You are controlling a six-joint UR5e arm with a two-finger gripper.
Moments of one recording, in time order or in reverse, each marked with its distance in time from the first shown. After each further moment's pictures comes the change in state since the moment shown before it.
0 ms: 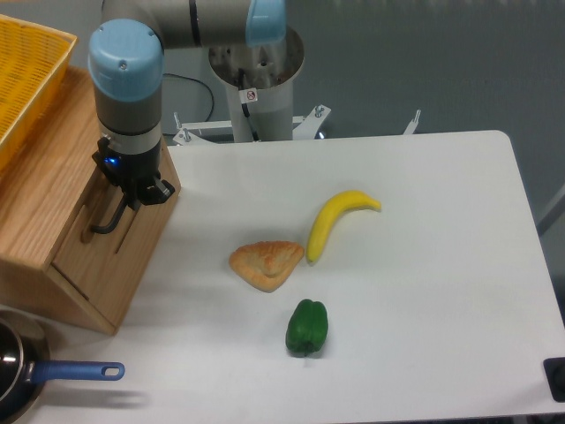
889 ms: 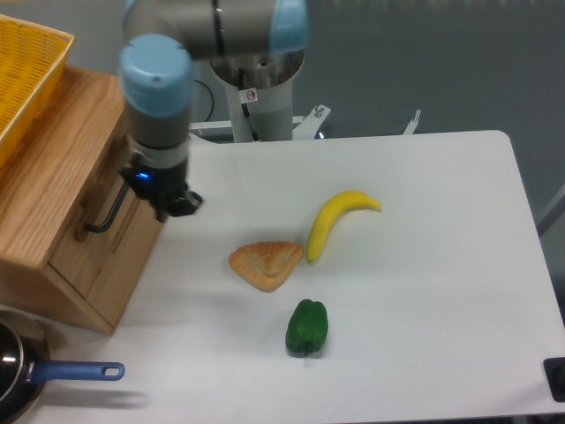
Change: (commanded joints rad) arm 0.198 -0.041 0.008 0.072 0.051 0.072
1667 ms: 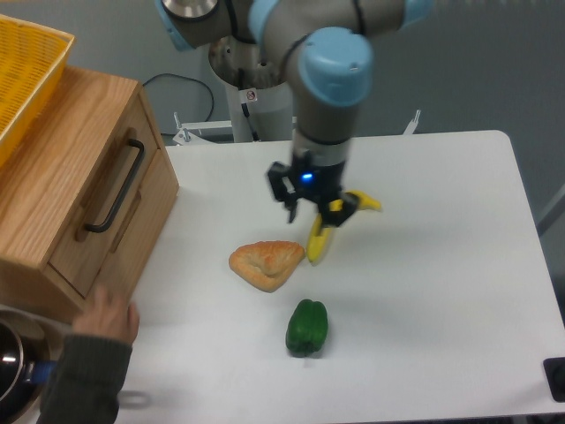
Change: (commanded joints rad) arm 0.344 -0.006 -0.008 0.011 0.092 0.443
